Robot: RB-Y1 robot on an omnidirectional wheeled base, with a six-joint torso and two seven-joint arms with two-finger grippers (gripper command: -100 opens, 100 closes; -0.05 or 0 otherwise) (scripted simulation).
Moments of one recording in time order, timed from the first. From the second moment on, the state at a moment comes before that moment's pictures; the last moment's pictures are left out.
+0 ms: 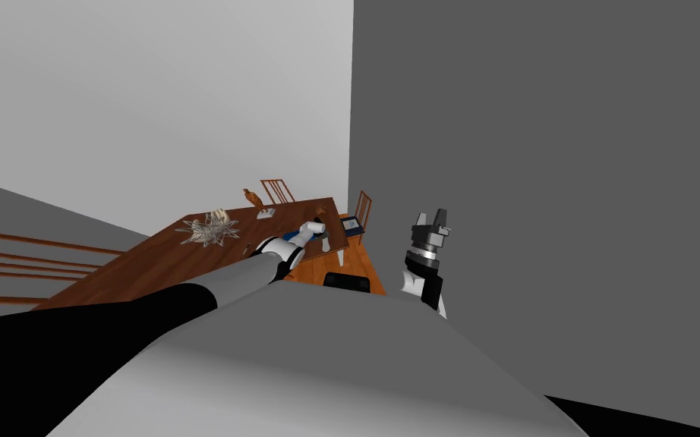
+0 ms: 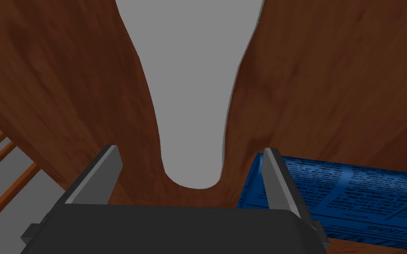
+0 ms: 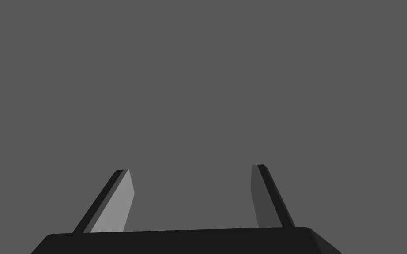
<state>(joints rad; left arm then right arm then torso) -0.69 0.25 -0.10 -0.51 0.32 0.90 -1.05 0.45 0.03 0.02 -2.24 -0.12 -0.47 0.10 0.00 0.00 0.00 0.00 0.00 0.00</state>
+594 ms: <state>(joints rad) -0.77 0.24 -0.11 -0.39 0.34 0.99 -1.11 0.45 0.03 0.02 -2.24 -0.12 -0.47 0.10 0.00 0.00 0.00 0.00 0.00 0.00</state>
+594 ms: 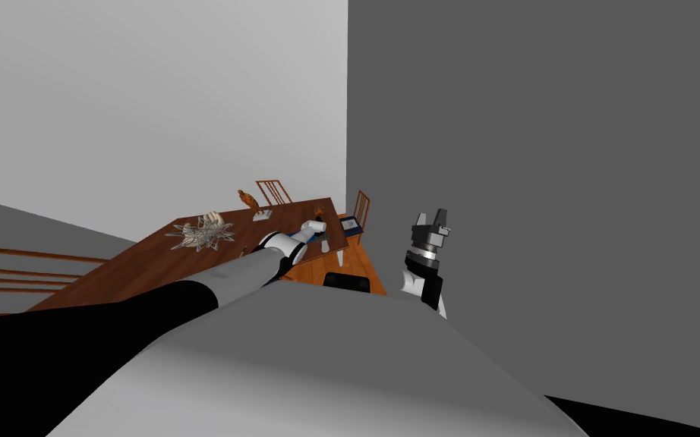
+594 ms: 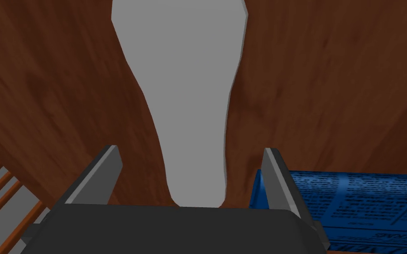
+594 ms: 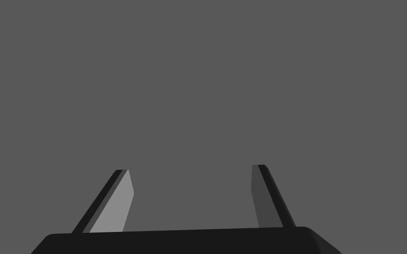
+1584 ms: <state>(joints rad) -0.76 0.22 -0.11 -0.35 0.33 0.95 -1.10 0.45 0.03 0.02 -2.24 -0.12 -0.47 0.10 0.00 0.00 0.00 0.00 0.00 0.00</state>
